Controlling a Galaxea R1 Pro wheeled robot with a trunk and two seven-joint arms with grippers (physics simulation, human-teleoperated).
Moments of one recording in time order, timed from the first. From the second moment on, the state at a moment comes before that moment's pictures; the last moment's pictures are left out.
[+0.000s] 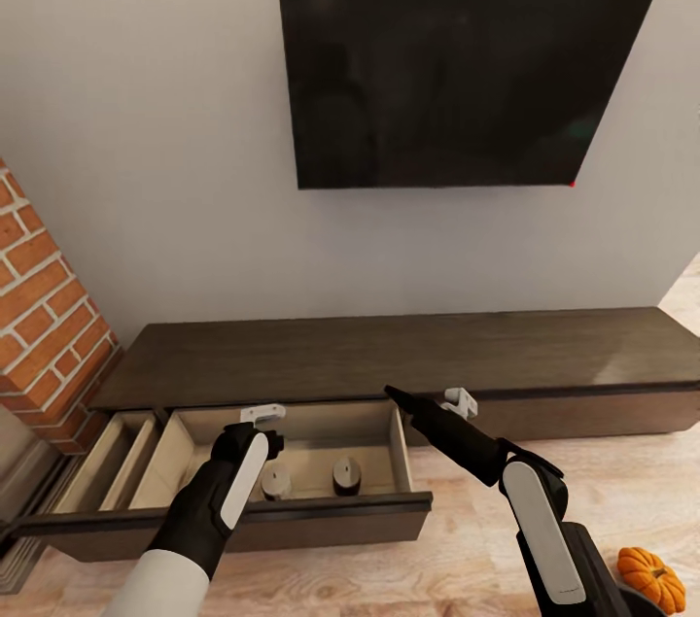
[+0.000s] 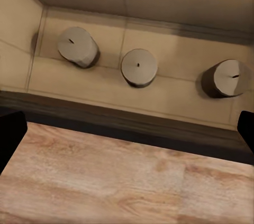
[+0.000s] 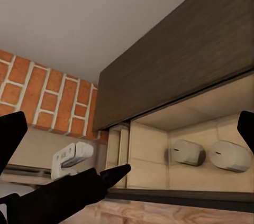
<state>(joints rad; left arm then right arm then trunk) -0.54 -0.13 -0.09 -1.04 0.32 0.80 0.57 -0.28 0.06 0.00 -1.55 -0.83 0.74 0.11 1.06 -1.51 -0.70</state>
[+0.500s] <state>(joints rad) -0.54 -0.13 -0.09 -1.08 0.32 0.82 0.57 -0.28 0.06 0.00 -1.56 -0.83 0.73 0.11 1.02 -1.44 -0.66</state>
